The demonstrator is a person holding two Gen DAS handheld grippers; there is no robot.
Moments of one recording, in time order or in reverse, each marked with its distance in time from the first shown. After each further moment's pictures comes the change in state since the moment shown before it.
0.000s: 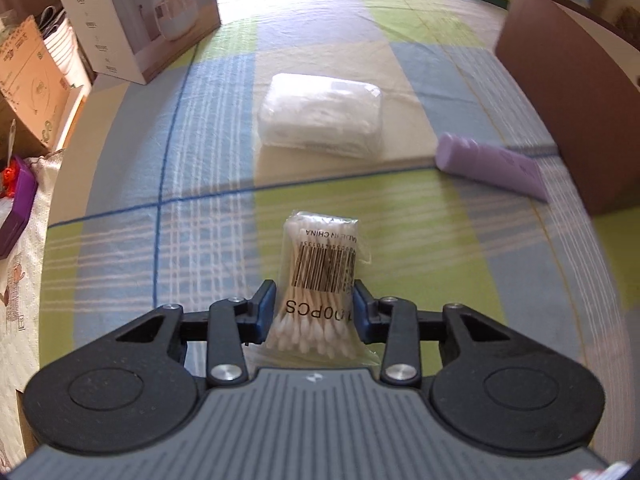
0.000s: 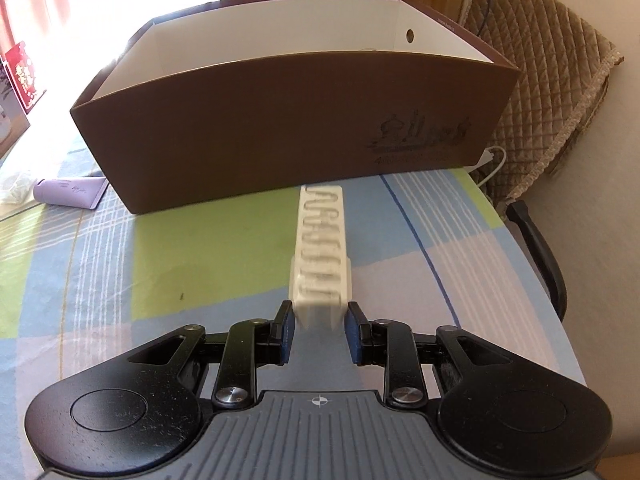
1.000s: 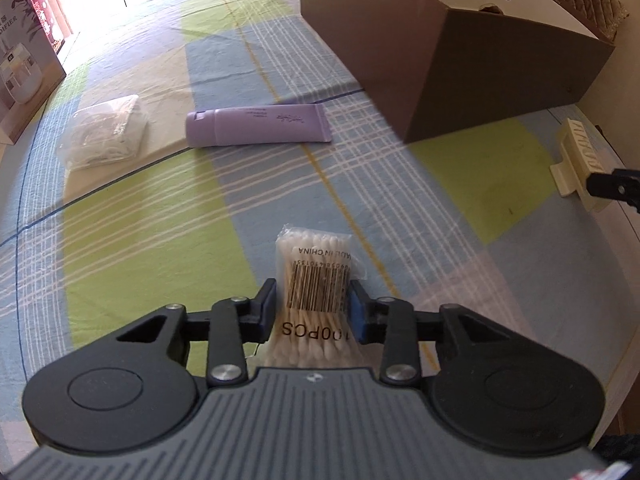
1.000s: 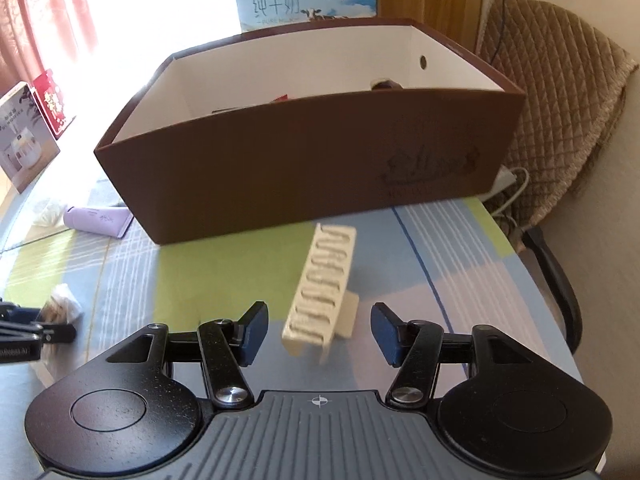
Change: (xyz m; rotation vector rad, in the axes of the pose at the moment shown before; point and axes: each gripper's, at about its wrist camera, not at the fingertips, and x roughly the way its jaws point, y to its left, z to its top) left arm -0.016 -0.143 -0.036 0.225 -0.001 -0.135; right arm -0.007 -0.015 0.010 -0.008 -0.073 0.110
